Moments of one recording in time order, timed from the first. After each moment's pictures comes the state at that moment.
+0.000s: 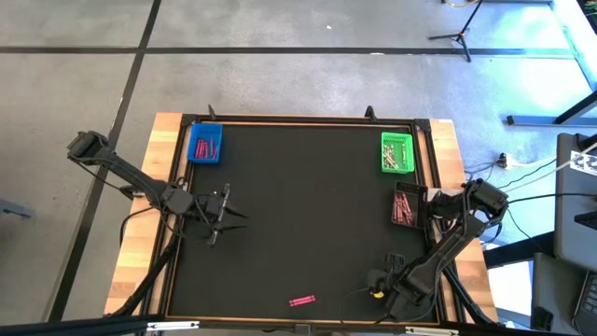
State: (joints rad) left arm -0.45 0.77 0.14 0.48 -0.33 -0.15; right arm 0.94 1.81 1.06 -0.72 0.01 1.12
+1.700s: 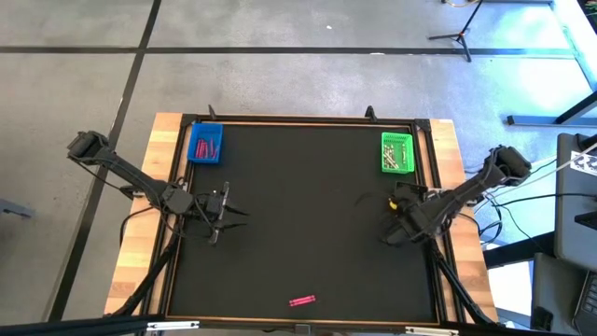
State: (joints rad) left arm -0.45 0.77 0.14 0.48 -0.37 -0.13; right arm 0.57 1.35 0.87 -1.44 0.36 1.69
